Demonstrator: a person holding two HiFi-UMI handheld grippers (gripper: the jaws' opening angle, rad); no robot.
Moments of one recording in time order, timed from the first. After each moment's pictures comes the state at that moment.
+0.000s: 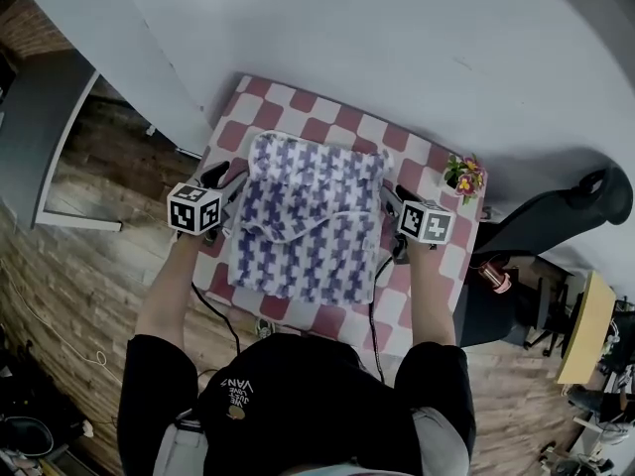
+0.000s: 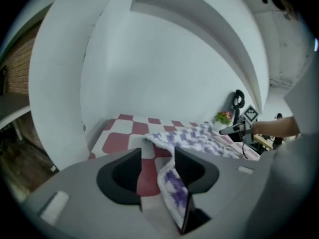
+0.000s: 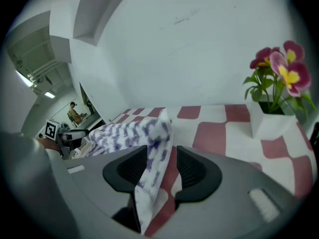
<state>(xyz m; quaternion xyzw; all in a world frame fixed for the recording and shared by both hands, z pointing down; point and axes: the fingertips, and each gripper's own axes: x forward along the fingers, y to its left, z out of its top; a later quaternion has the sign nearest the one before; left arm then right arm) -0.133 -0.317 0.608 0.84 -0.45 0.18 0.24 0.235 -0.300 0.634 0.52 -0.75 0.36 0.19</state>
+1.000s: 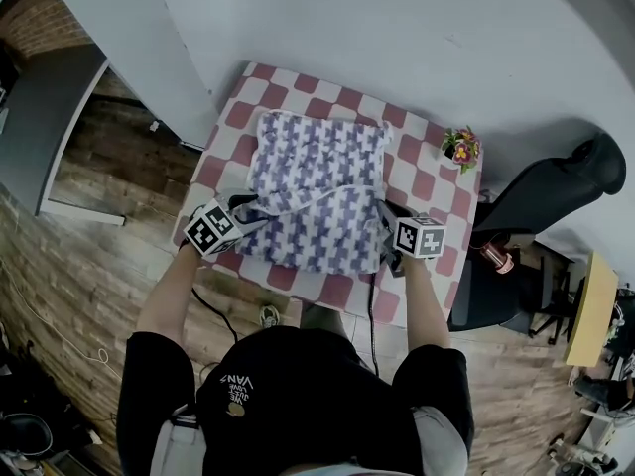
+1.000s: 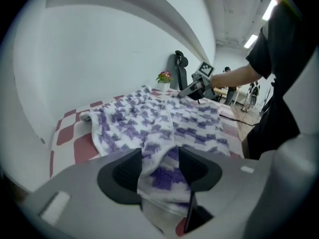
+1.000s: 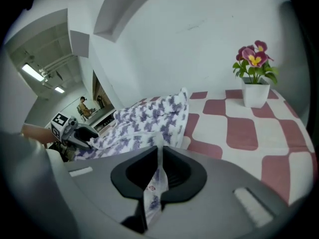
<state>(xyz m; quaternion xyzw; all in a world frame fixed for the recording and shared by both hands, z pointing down) -0.080 -0.168 0.647 0.91 -0.19 0.36 0.10 0.206 -0.194 0.637 0.49 -0.78 0.35 0.20</state>
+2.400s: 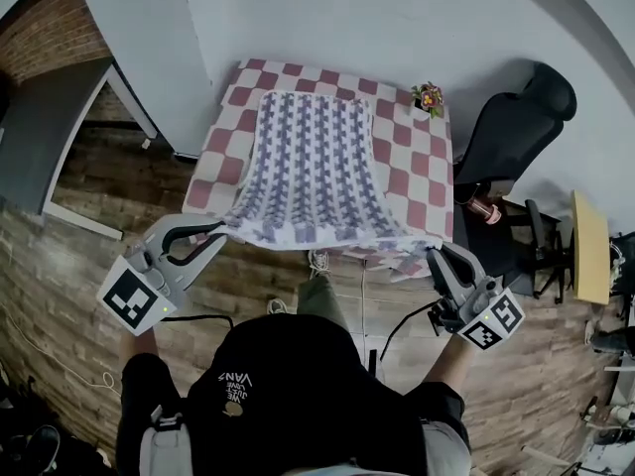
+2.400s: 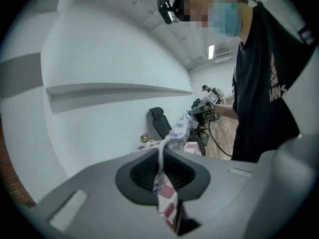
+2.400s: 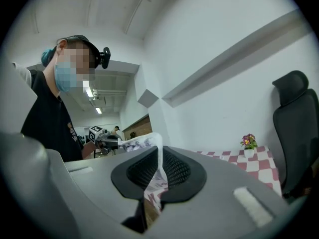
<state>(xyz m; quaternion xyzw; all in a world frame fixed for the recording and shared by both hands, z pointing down) -0.136 0.057 0.337 0.96 -0.21 0.17 -0.07 0.168 0.119 0.343 0.44 -0.89 0.13 -0.03</state>
